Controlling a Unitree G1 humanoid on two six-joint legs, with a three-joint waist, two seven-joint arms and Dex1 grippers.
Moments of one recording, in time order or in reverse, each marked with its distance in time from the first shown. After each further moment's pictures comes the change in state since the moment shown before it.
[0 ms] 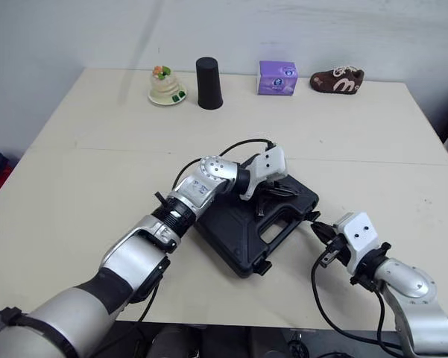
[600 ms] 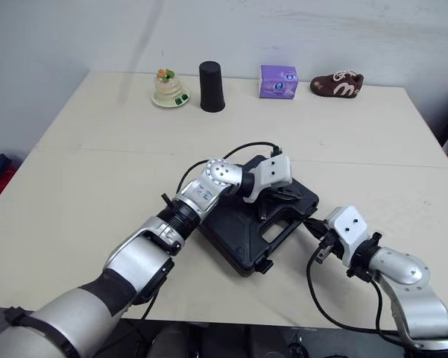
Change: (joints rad) left arm 0.033 -0.018 0.015 0.016 0.032 -0.038 0.010; right arm -0.078 -0.091 0.038 0.043 -0.027 0.003 0.082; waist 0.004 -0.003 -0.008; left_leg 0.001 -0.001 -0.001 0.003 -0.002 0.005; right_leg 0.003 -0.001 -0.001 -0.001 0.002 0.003
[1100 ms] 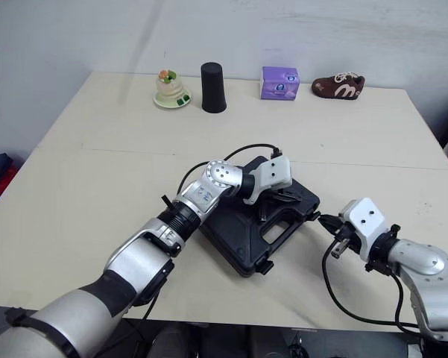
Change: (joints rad) left arm 0.003 0.000 0.000 -0.005 0.000 0.008 -0.001; right arm -0.045 -0.051 -0.055 0.054 0.018 0.015 0.036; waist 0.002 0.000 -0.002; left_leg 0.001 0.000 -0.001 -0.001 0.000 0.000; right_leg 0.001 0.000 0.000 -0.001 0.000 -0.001
